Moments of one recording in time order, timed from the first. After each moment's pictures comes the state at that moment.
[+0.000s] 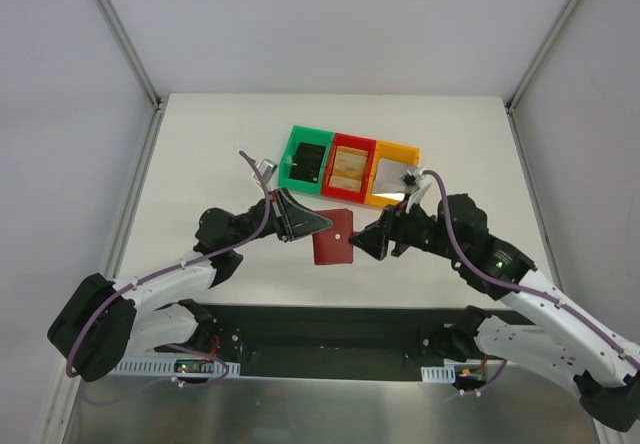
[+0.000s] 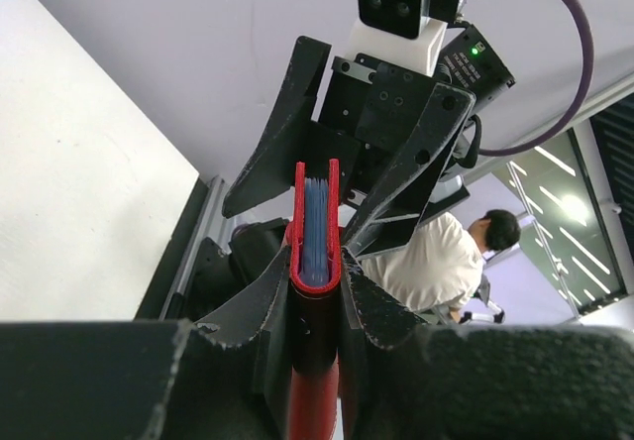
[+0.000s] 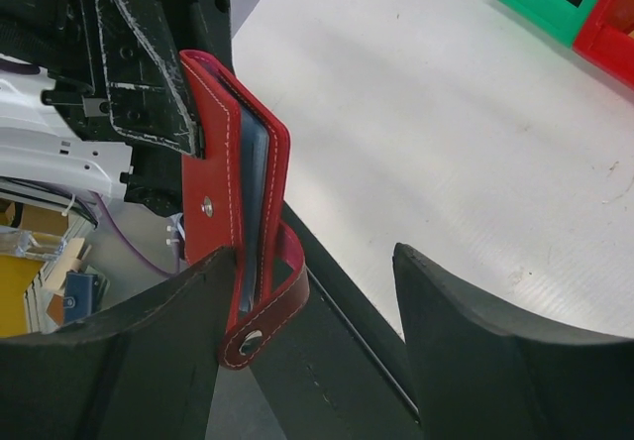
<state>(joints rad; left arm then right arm) -0.65 1.09 0.39 1.04 0.65 -1.26 0.83 0.76 0.82 -0.36 -0.24 0.53</state>
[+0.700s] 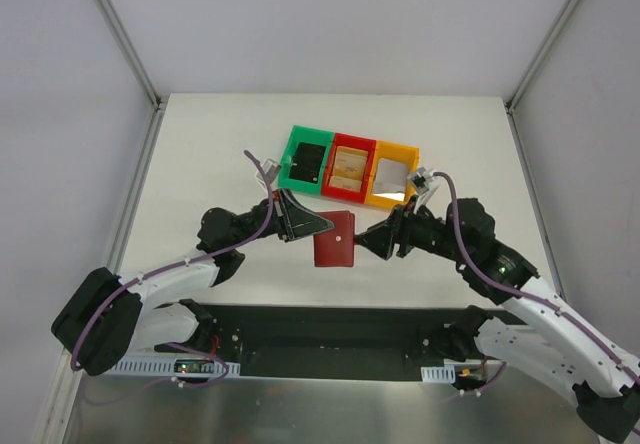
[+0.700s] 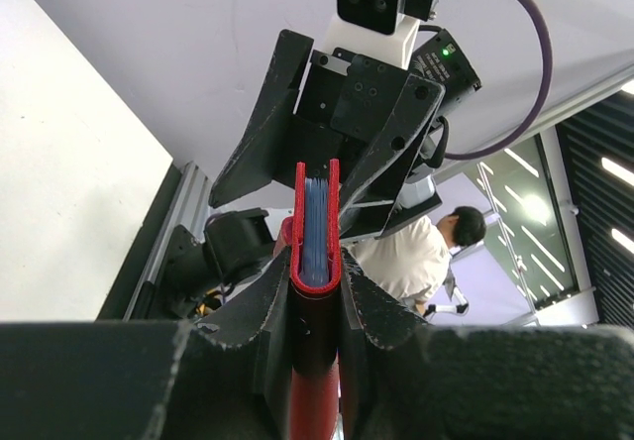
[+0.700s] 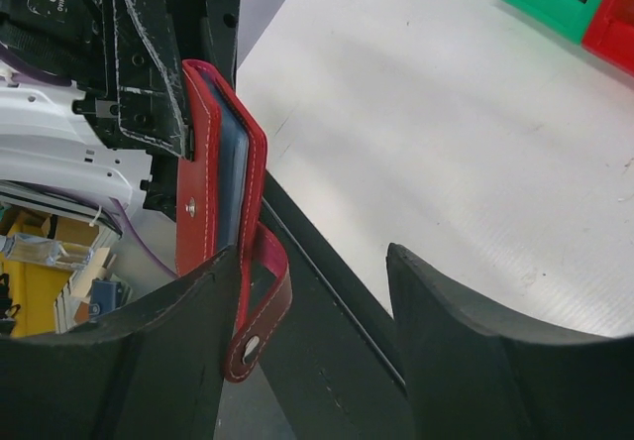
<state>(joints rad) -0.65 1.14 0.39 1.10 0.68 -1.36 0.76 0.70 0.75 -0.31 -0.31 0.58</state>
